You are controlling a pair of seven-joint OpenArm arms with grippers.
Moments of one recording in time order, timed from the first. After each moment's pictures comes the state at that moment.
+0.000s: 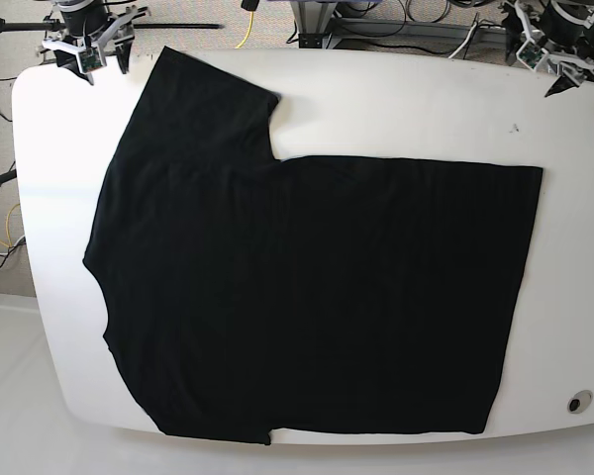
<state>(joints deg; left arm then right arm) 47.9 -13.0 -34.6 107.1 26.7 -42.5 -7.2 -48.4 4.8 33.9 106.7 -5.5 35.1 -6.6</state>
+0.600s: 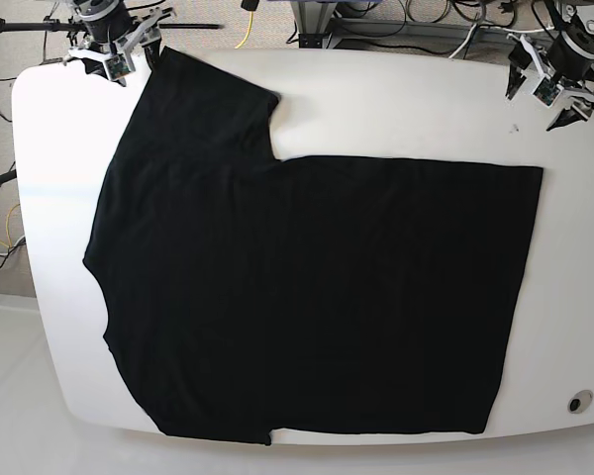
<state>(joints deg) 41.5 -21.1 -34.1 101.5 16.1 -42.7 -1.9 -45.4 4.7 29.9 106.8 -7.4 37.0 -13.4</state>
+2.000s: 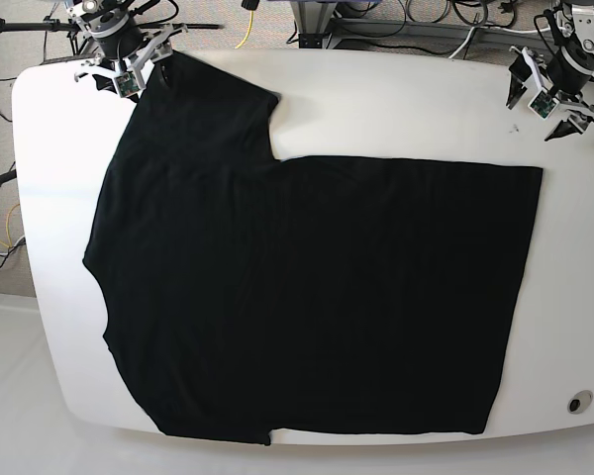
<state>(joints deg) 35.9 -24.1 -29.2 94.2 19.8 -40.6 -5.4 -41.1 3.9 27.4 106.3 -5.5 37.6 -15.9</state>
